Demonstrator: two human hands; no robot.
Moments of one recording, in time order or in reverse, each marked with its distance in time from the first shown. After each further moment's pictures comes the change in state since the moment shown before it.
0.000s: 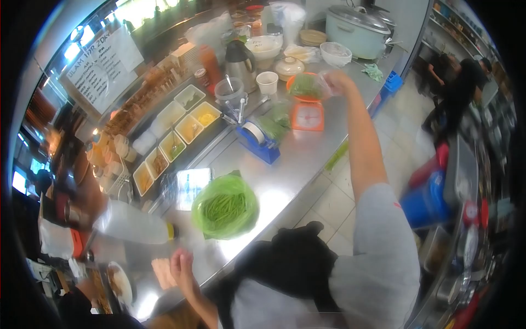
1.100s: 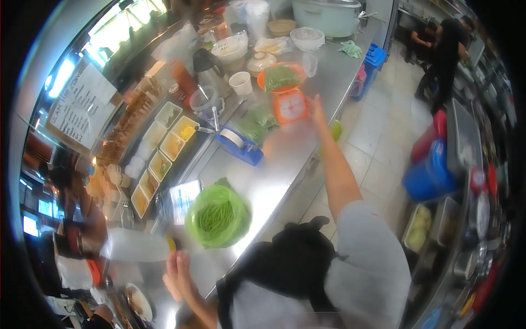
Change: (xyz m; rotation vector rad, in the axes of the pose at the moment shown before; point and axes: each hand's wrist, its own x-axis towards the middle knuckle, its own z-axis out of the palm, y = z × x) left_hand 0.011 0.034 0.040 0.175 -0.084 0.050; right_hand -0.094 0.135 0.055 0.606 0.064 -0.162
